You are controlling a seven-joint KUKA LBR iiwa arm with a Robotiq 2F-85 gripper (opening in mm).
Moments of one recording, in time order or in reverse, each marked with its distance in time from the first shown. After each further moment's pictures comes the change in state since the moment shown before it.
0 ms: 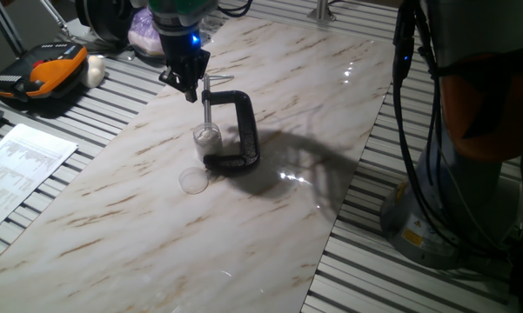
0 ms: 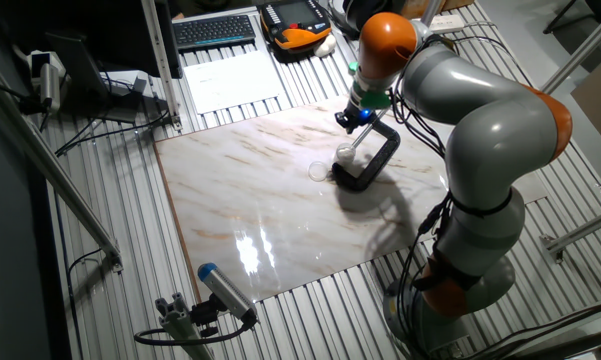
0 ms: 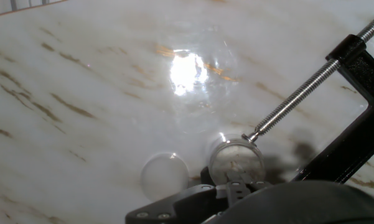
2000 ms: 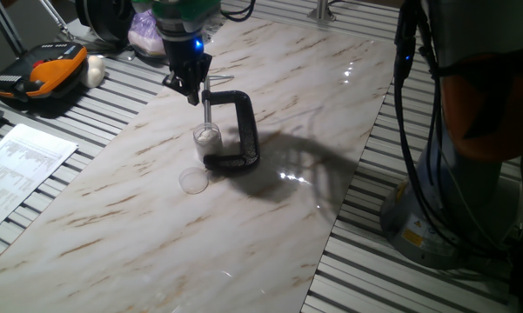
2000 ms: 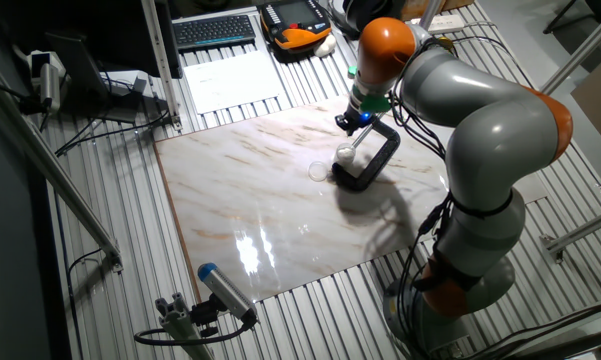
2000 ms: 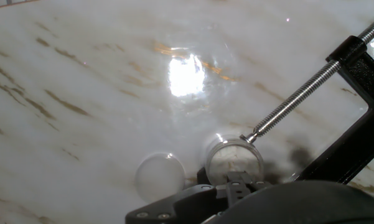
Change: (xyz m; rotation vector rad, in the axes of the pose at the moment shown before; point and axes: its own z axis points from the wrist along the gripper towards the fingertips) arm 0.005 -0.002 0.010 0.012 -0.017 -0.025
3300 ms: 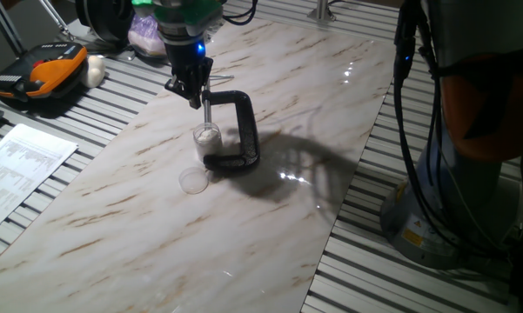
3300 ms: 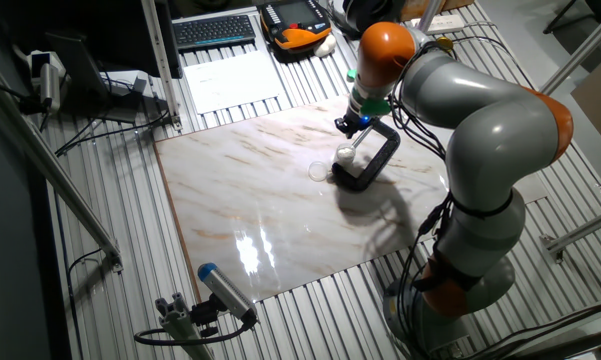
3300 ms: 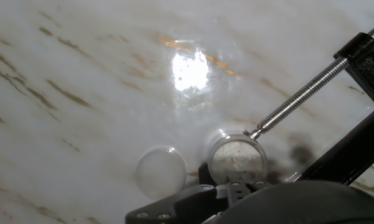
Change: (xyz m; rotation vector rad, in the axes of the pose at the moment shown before) arm 0.004 0.002 0.004 -0.002 0.014 -0.028
